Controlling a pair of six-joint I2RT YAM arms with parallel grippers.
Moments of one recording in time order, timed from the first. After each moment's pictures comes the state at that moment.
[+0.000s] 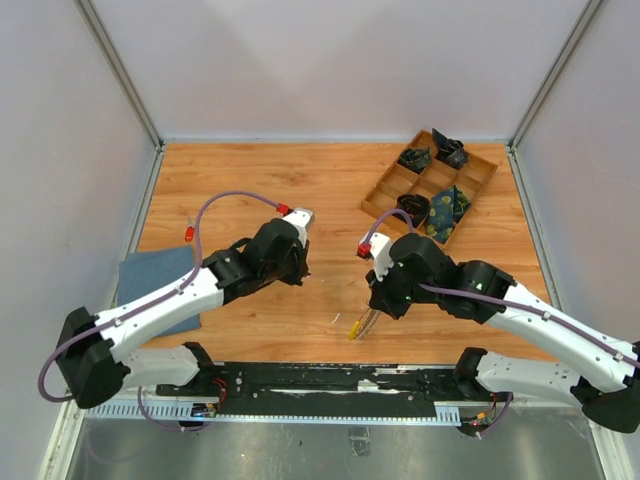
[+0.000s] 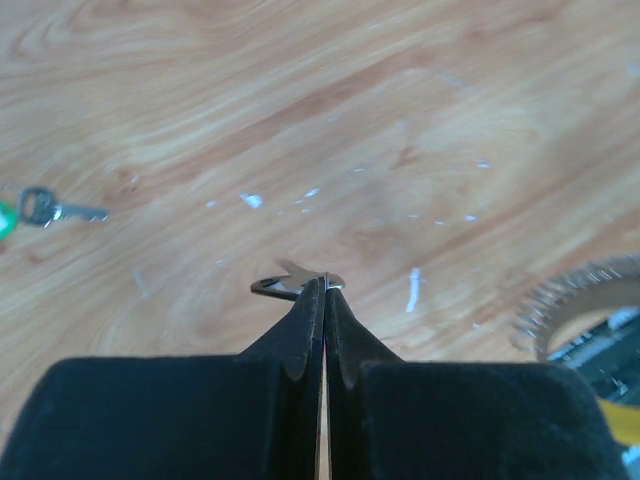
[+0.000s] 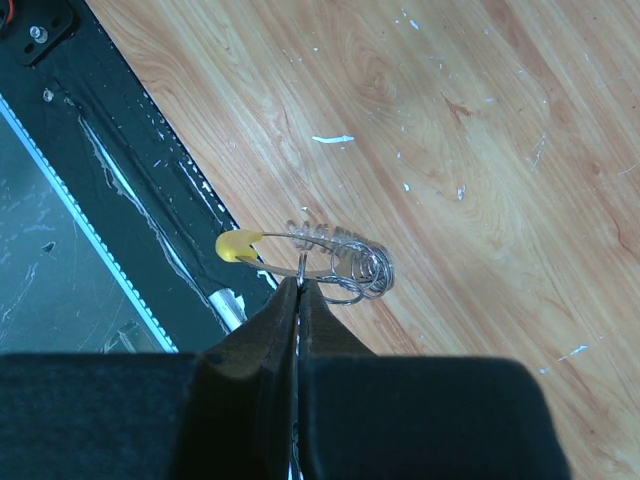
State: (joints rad) left arm -0.80 1.21 0.89 -0.45 -0.17 -0.39; right arm 1.00 0.97 1.03 -0.86 -0.09 0.12
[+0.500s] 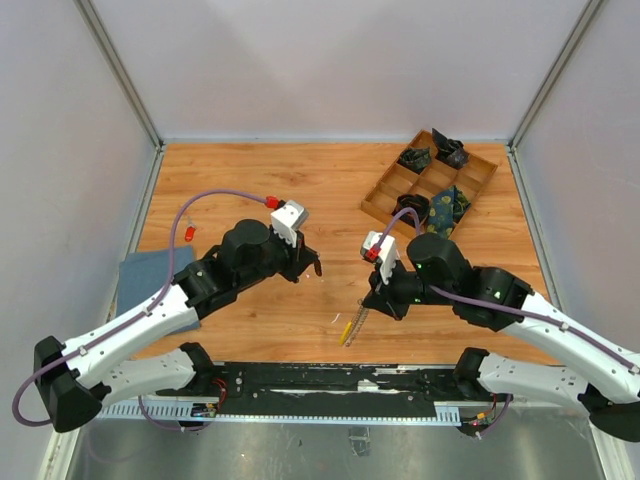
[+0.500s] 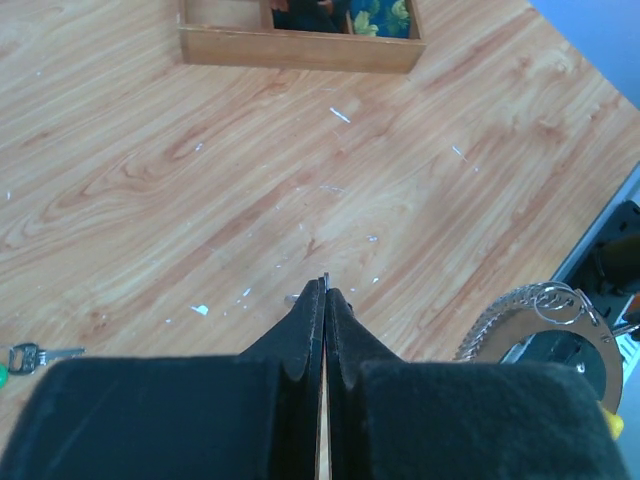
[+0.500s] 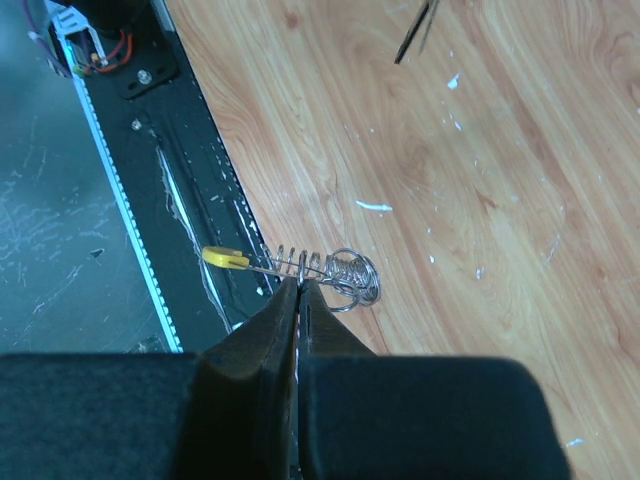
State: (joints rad) left arm -0.85 0.97 0.83 -0.22 -0.01 -0.25; right arm 1.00 0.89 1.02 -0.76 -0.21 0.04
